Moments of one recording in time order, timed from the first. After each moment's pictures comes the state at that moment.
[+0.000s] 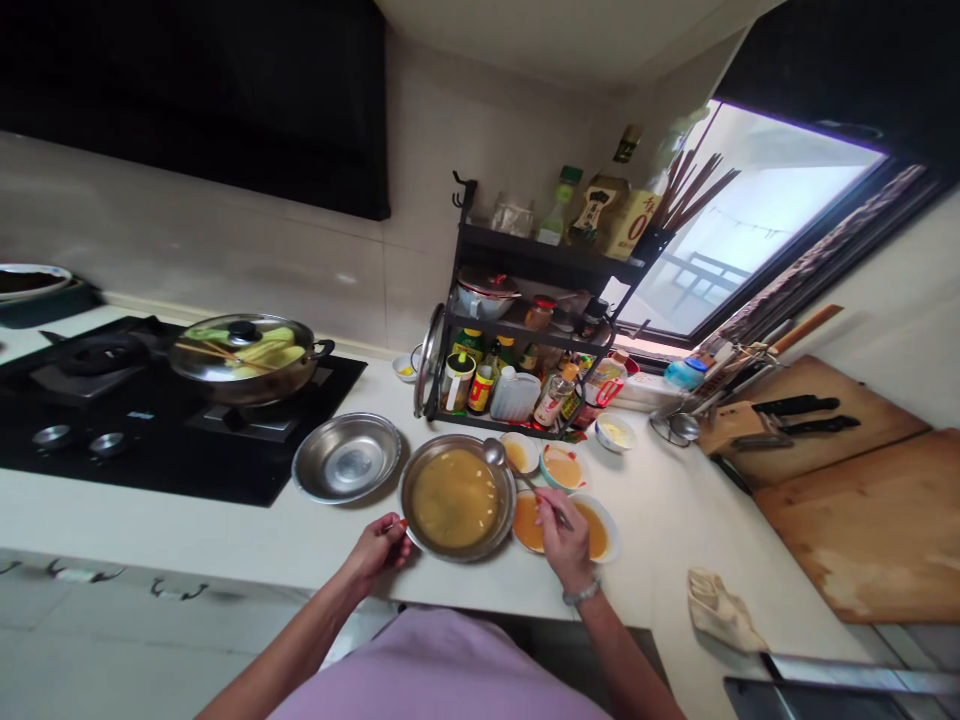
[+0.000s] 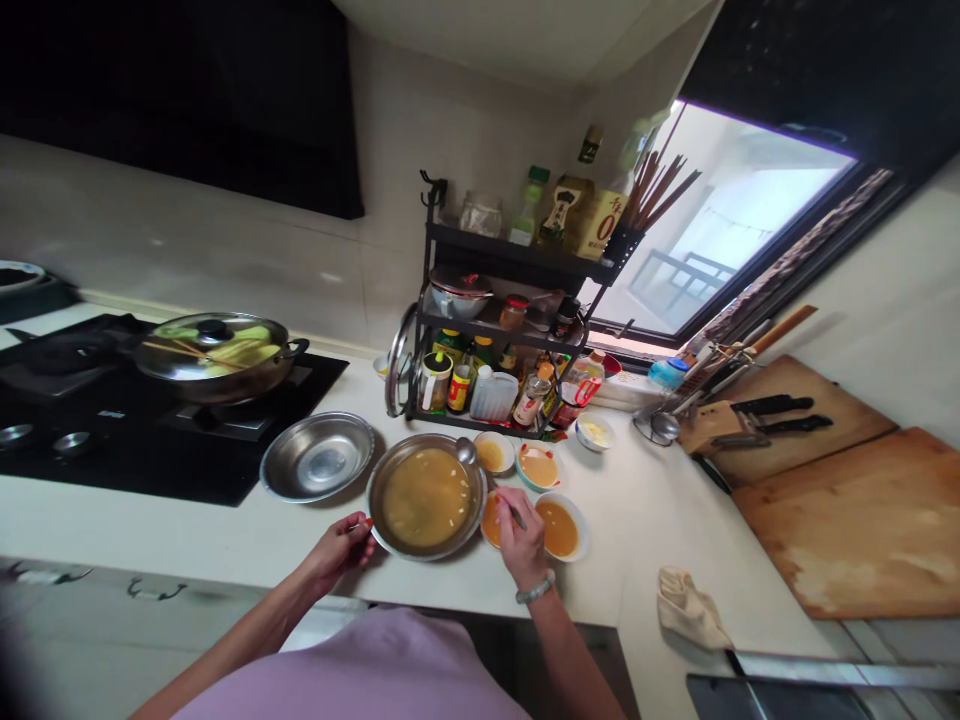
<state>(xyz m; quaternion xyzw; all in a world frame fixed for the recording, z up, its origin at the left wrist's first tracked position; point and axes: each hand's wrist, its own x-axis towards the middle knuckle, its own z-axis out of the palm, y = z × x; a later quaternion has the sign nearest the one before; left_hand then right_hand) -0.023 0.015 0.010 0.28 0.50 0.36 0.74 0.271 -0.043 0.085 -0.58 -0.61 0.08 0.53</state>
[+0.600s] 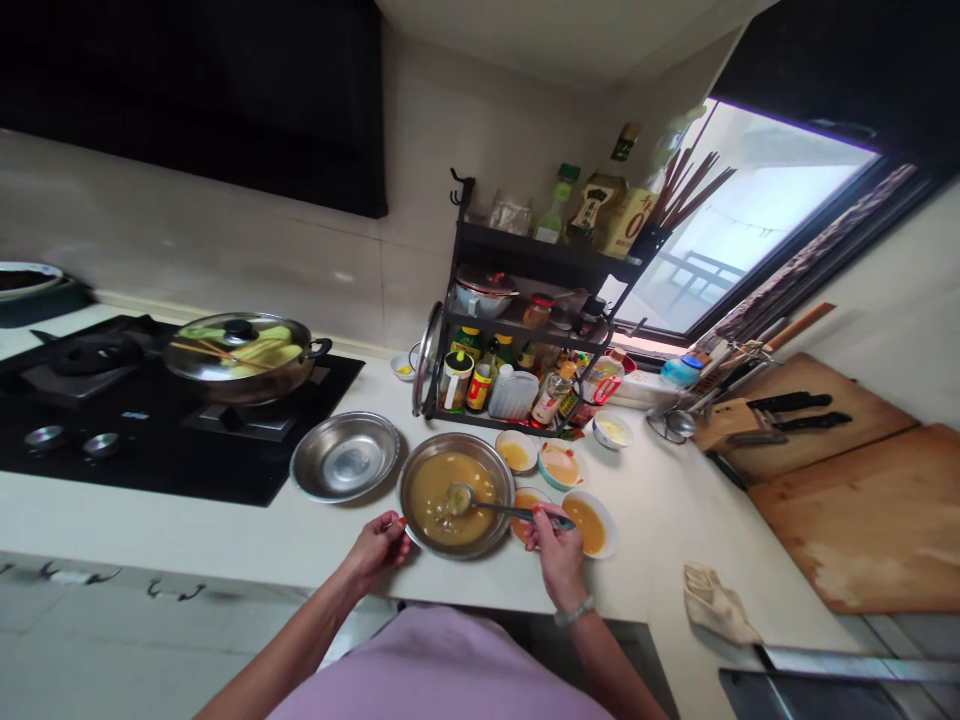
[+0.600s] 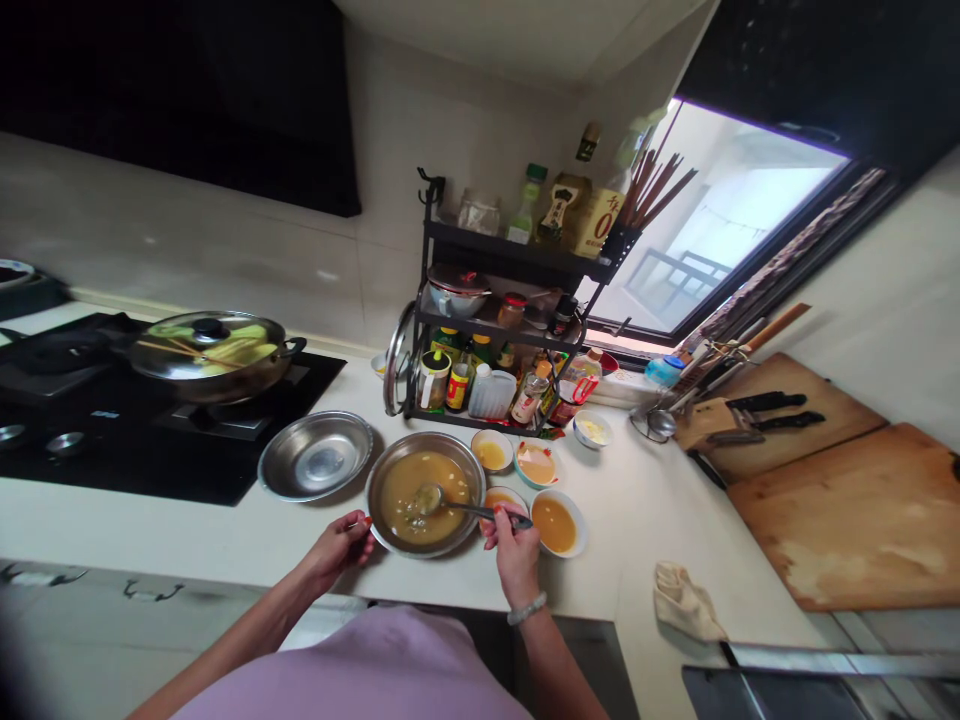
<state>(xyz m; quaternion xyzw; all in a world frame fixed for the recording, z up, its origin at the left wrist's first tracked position) -0.023 0.016 0.009 0.28 0.50 0.36 0.73 0.249 -0.054 0.066 -0.62 -0.35 0.32 0.63</state>
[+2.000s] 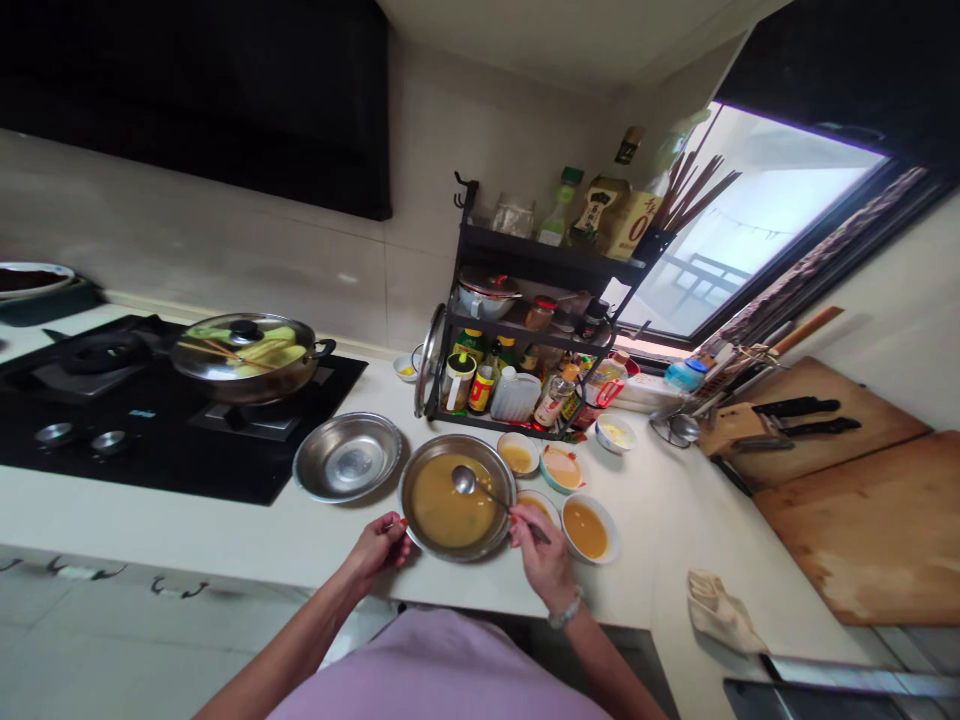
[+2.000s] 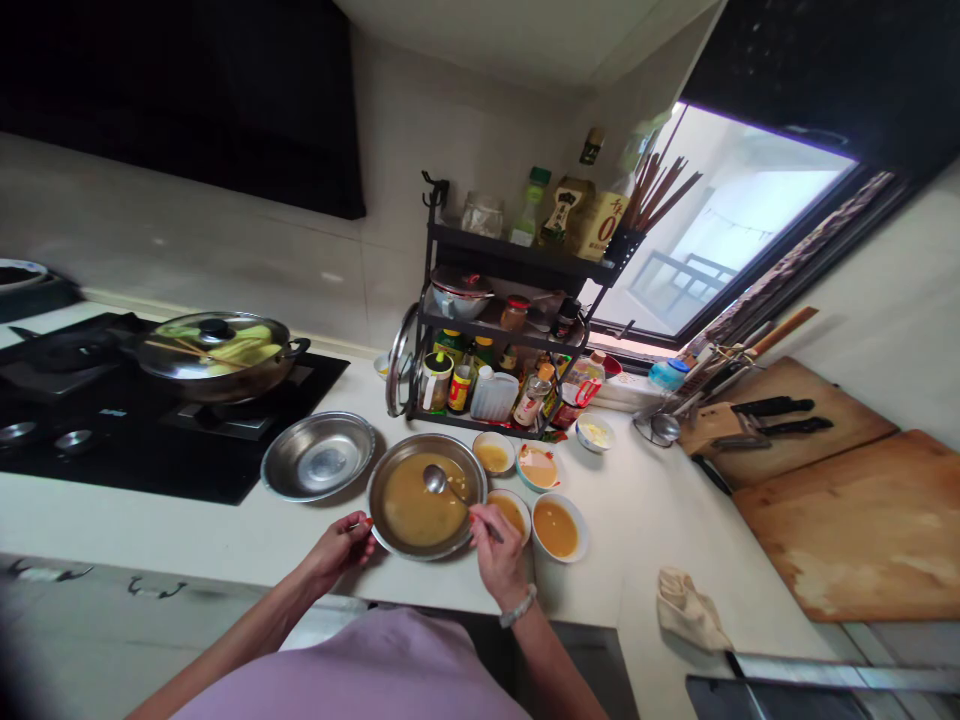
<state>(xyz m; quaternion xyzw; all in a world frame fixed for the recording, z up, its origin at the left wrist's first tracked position) -0.023 0.017 0.006 0.27 0.49 0.36 0.74 0.241 -0.055 0.074 -0.55 -0.61 0.21 0.54</state>
